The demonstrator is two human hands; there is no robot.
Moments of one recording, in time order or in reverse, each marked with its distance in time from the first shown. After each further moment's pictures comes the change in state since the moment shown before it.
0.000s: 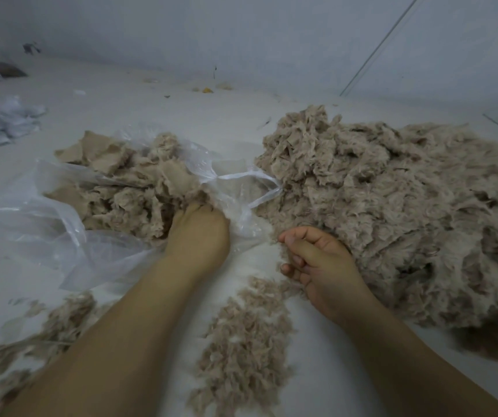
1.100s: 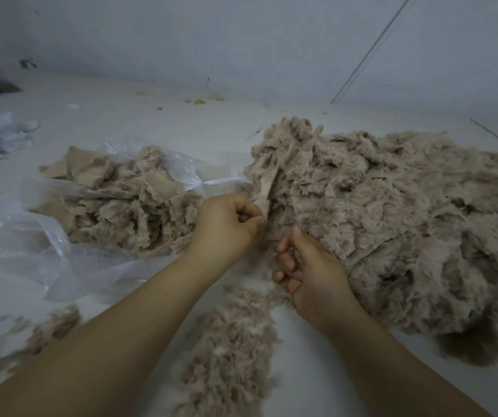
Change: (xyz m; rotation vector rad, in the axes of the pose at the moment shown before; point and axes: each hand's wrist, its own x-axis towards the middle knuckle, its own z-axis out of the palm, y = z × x) left_hand 0.014 0.048 -0.023 -0.972 0.226 -0.033; right_hand -0.001 -0.006 0.000 0.222 0.015 0.015
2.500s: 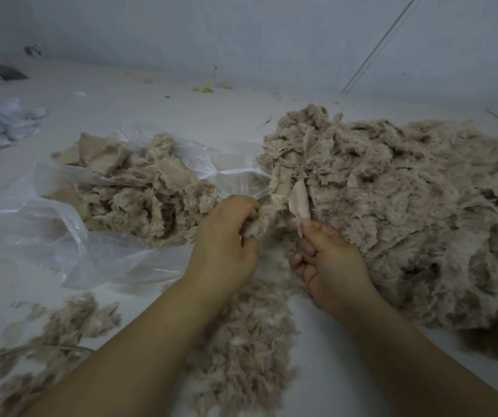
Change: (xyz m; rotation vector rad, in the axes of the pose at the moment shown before) left_hand -0.040 -0.012 -0.019 0.069 0.089 0.357; right_hand 0.006 0.000 0.004 -0.003 0.067 -0.001
